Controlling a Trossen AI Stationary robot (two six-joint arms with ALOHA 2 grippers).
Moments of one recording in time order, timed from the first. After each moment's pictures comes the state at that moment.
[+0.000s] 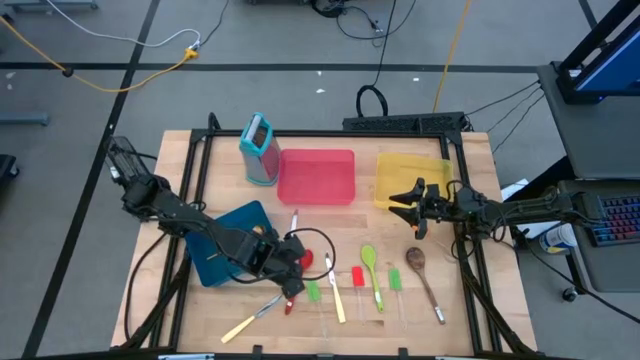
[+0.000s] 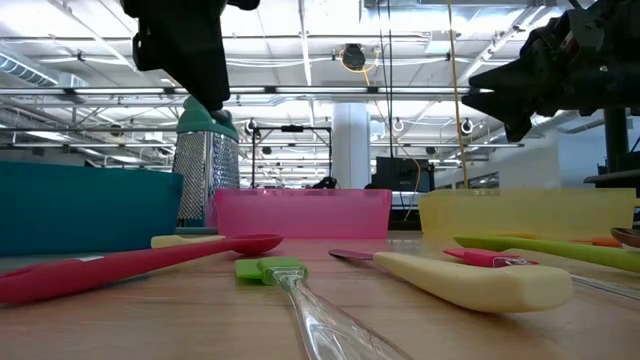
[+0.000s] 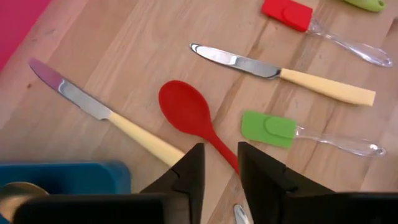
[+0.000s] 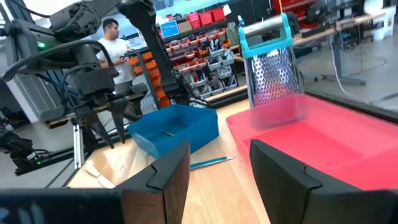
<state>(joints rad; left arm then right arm) -0.44 1.73 1.36 -0.81 -0.27 -0.92 -0.04 0.53 0.02 0.56 0.08 0.30</state>
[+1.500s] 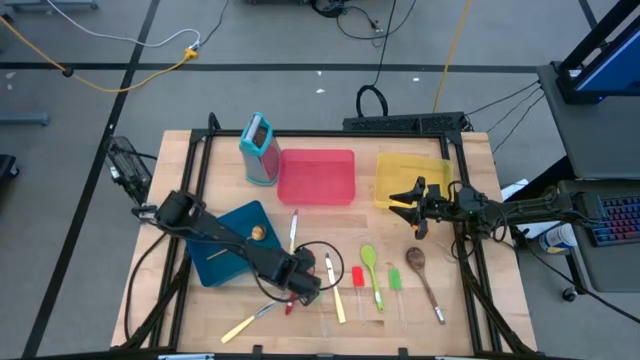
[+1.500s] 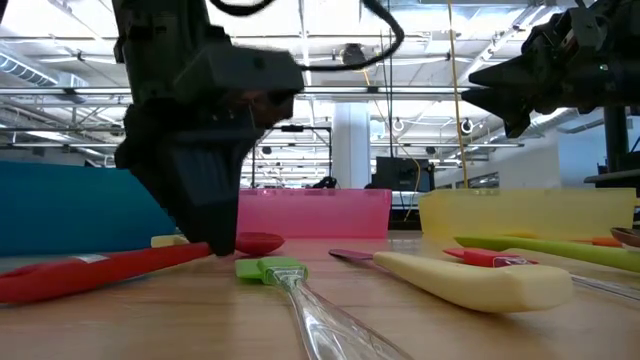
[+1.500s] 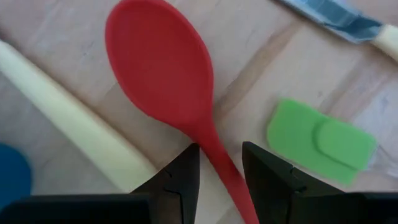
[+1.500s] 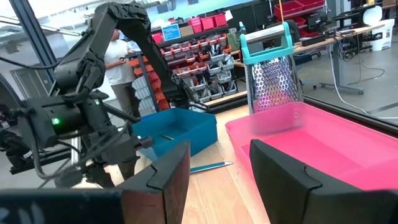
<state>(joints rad) -0.43 2.01 1.36 -0.69 -0.16 -1.13 -0.04 0.53 0.02 0.57 0.08 0.27</state>
